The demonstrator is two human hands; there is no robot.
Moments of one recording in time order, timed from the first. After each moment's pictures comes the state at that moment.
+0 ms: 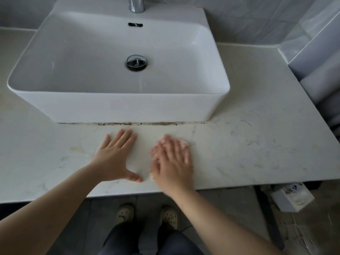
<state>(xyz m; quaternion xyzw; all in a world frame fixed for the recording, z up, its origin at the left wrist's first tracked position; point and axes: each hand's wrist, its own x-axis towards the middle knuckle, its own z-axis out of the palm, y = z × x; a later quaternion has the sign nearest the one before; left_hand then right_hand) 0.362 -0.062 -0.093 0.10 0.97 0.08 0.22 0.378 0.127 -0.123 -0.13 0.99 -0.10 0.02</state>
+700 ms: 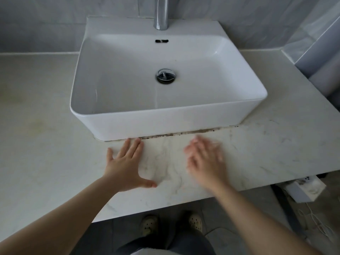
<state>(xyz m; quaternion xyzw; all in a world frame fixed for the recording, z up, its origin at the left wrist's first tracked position) 0.367 -0.165 -0.086 0.07 0.97 0.05 0.24 0.362 0.079 -0.117 -0.07 1.00 -0.05 0.04</state>
